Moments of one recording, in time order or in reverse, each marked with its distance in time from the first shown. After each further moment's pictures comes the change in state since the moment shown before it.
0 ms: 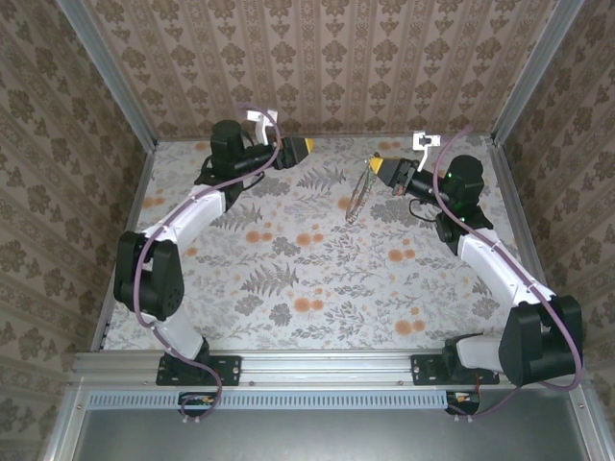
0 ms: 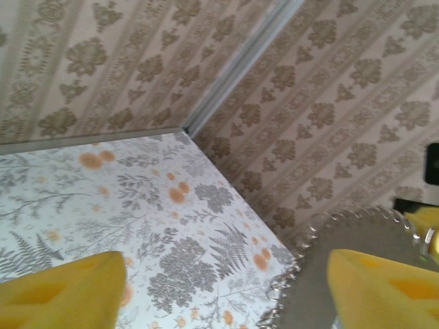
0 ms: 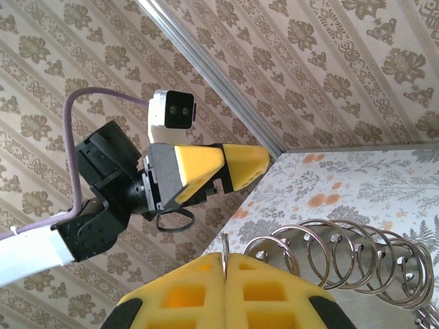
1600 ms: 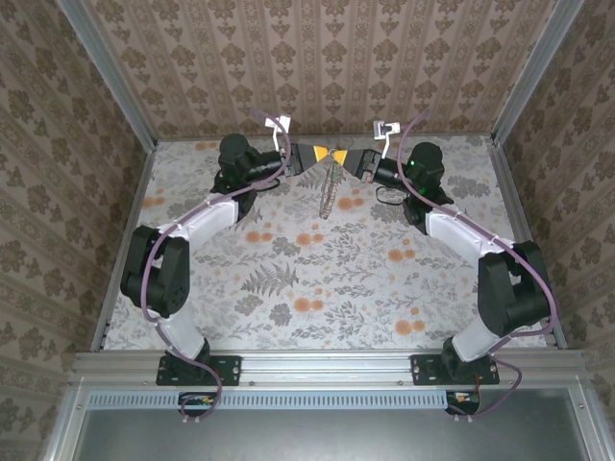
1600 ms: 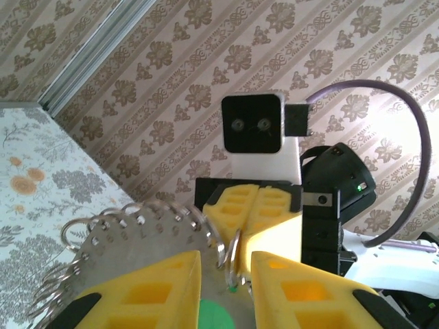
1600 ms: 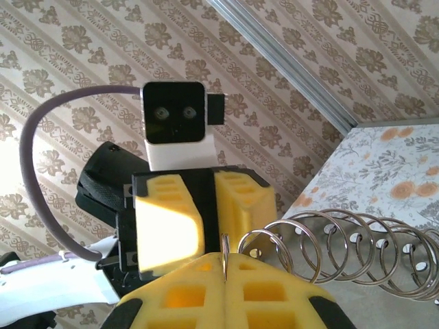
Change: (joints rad) left arm -0.075 0.030 -0.096 0.430 0.202 -0.394; right arm 0.147 0.301 0.165 0.232 -0.050 0.190
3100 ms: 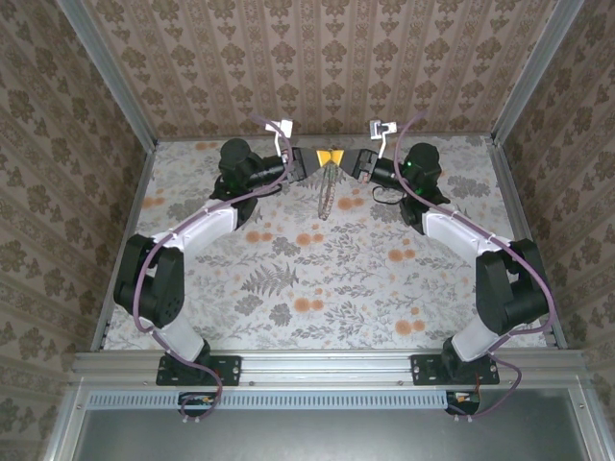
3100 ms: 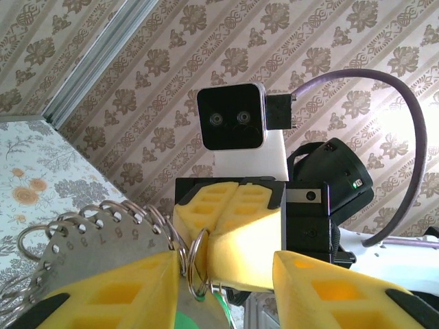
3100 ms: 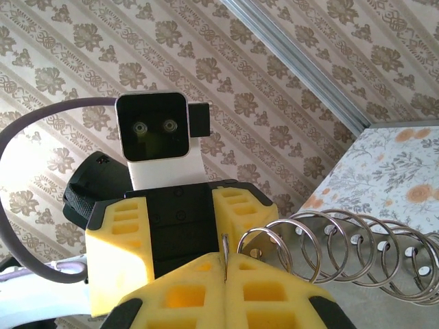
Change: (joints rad) left arm -0.037 -0.070 -0.047 -0.024 -0.068 0.065; right arm 0.022 0.014 0.007 0.035 0.000 0.022
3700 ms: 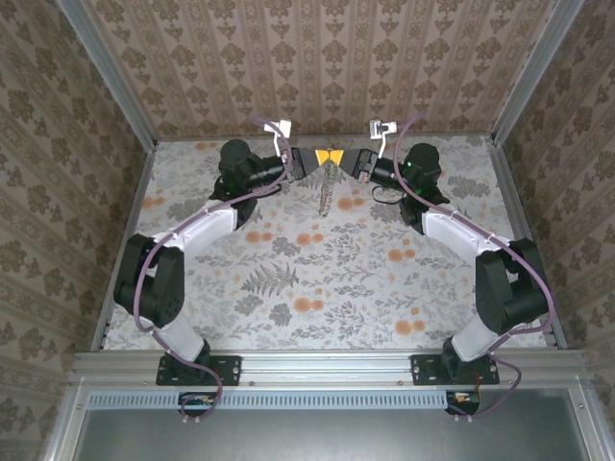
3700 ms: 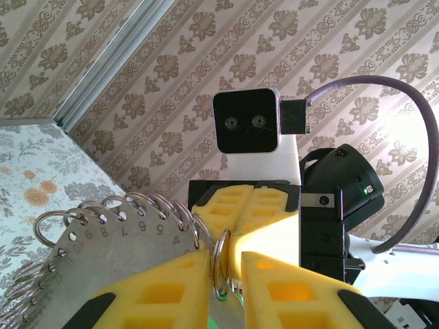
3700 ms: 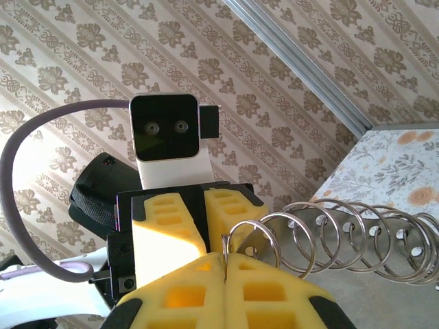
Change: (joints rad) left arm 0.001 0.001 -0.008 0.005 -0.019 0.001; right arm 0.000 0.003 0.000 0.015 -0.002 0.000
